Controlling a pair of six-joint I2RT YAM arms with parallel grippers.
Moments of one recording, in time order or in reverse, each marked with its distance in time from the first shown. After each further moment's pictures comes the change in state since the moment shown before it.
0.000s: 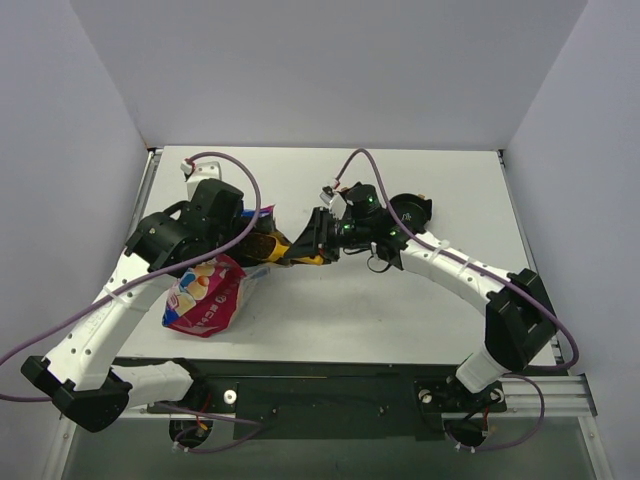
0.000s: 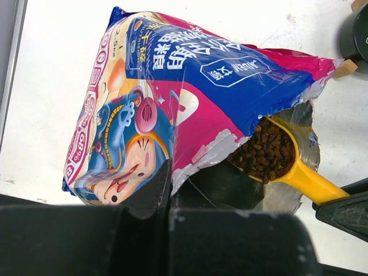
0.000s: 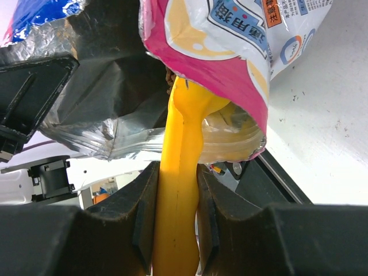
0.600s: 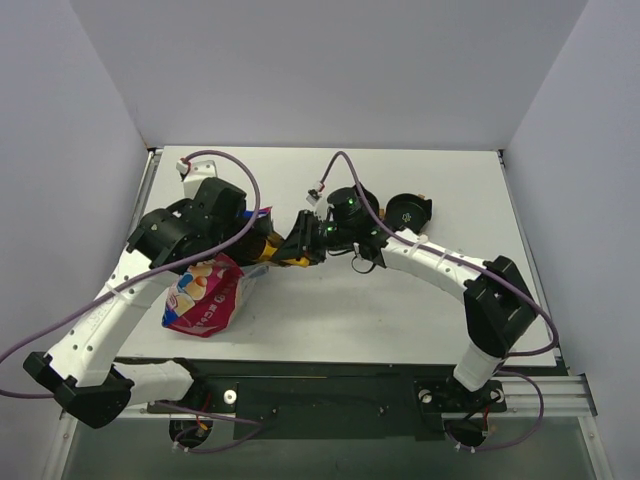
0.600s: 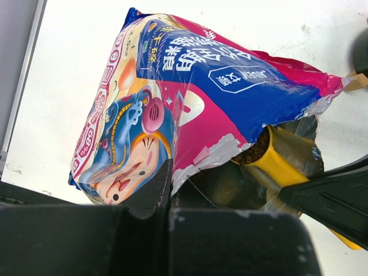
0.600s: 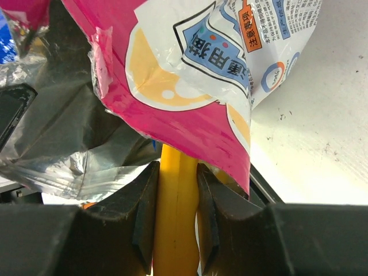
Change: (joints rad) left arm -0.013 0.031 0.039 -0.060 -0.058 -0.055; right arm 0.056 0.119 0.066 0.021 0.085 -0.017
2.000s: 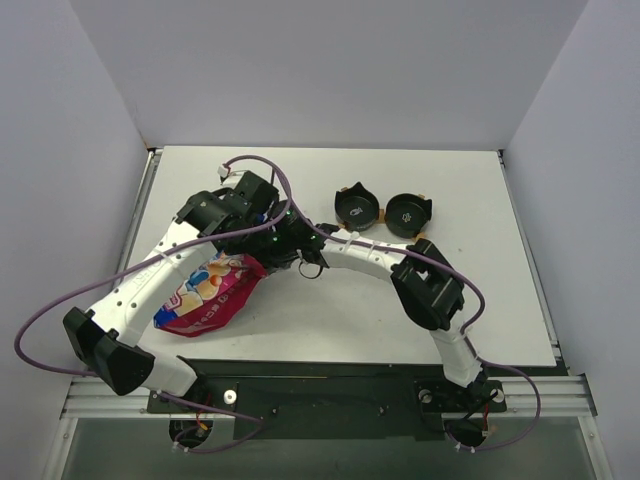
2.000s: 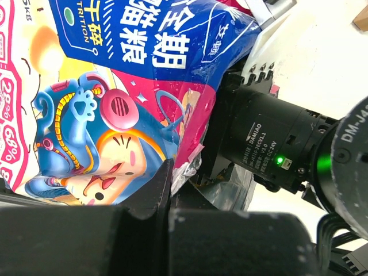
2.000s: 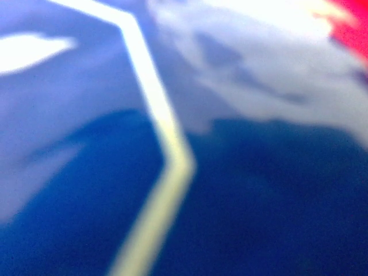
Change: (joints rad) left arm -0.004 0.186 -0.012 0.020 0.183 -0.032; right arm 0.168 0.424 0.377 -0.020 0.173 -0.039
